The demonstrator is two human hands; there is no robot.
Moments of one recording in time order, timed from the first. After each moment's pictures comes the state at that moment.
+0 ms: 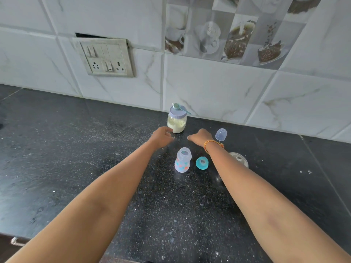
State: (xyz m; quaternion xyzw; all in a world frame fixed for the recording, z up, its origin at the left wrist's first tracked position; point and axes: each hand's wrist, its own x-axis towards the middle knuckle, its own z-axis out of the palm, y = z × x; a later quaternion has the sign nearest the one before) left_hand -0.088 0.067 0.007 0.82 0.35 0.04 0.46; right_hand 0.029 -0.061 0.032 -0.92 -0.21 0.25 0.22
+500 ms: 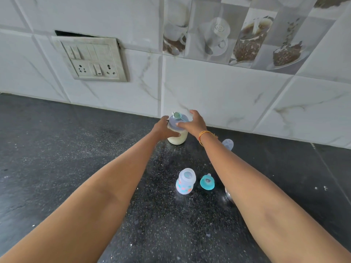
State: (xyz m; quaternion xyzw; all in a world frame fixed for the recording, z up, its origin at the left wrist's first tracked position) left_hand -0.010 0.140 0.008 0.79 0.35 0.04 0.49; right_hand 0.083 0.032 0.039 -0.86 -0.24 0.20 0.41
